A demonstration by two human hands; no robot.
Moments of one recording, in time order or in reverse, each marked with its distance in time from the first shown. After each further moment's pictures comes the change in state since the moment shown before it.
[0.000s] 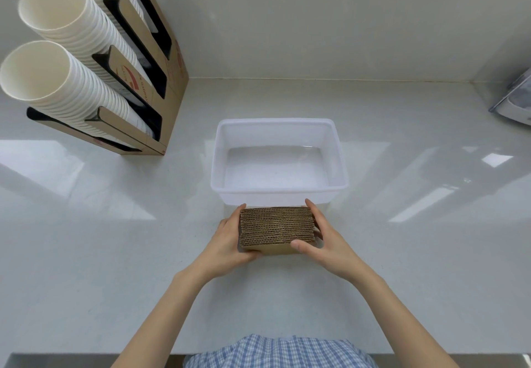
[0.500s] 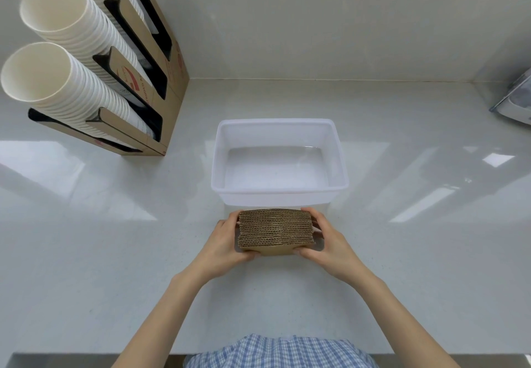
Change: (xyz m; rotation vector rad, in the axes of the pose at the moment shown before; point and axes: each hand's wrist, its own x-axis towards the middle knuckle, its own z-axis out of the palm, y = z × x) left_hand -0.003 -0.004 -0.003 -0.017 0.028 -0.036; right_hand -0.001 0.002 -0.001 -0.096 0.042 -0.066
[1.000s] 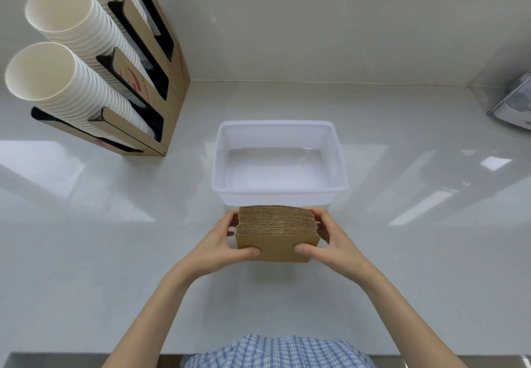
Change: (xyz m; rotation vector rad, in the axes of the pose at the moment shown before) left_hand -0.015 0.023 -0.022 -0.227 -0.132 -0.075; right_hand -0.010 -0.018 -0.009 0.136 -0.024 0.011
